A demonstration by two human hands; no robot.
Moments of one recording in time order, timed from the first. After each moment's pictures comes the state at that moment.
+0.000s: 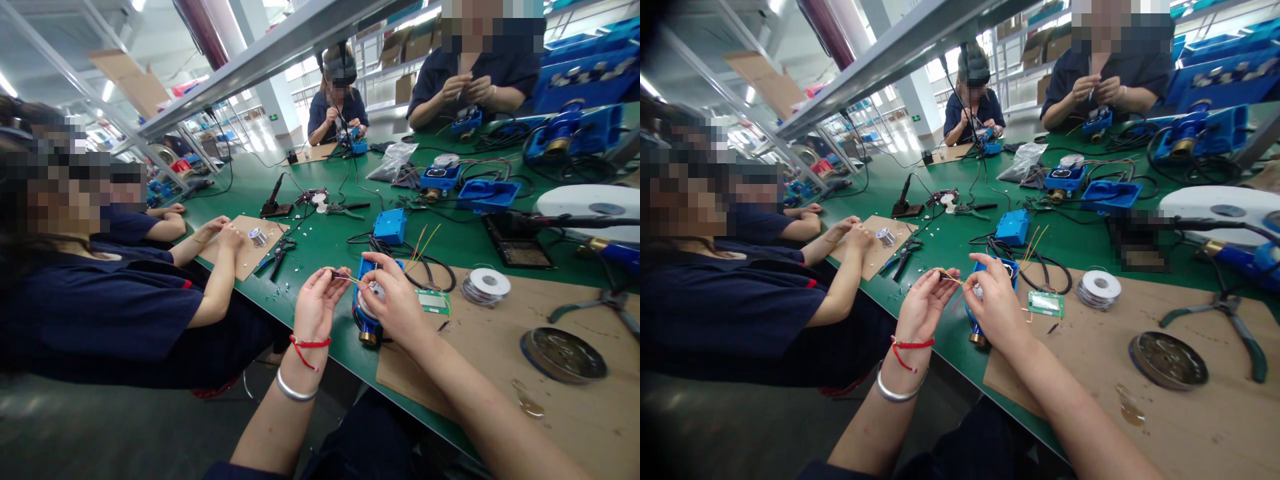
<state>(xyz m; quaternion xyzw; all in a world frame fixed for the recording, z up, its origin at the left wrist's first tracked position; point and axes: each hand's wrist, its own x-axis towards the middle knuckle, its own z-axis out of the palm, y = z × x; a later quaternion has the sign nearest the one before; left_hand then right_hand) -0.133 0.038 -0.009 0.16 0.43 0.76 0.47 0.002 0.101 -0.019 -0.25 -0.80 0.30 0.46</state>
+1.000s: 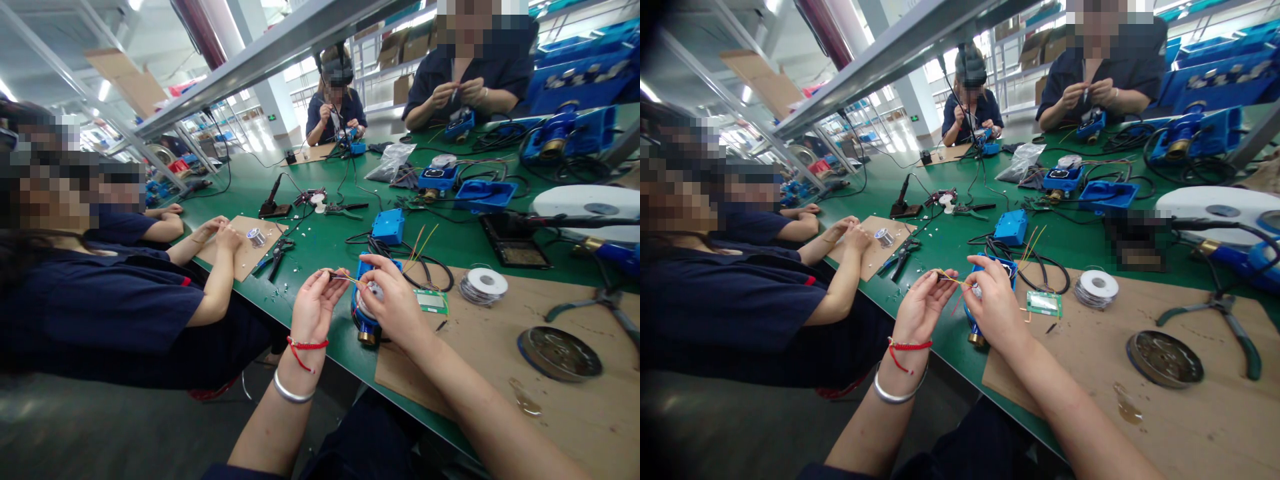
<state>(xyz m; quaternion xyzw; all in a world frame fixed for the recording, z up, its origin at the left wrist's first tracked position) -0.135 0.037 -0.011 0.15 0.43 0.75 0.48 0.002 0.101 -0.021 -0.26 -0.80 0.31 0.45</state>
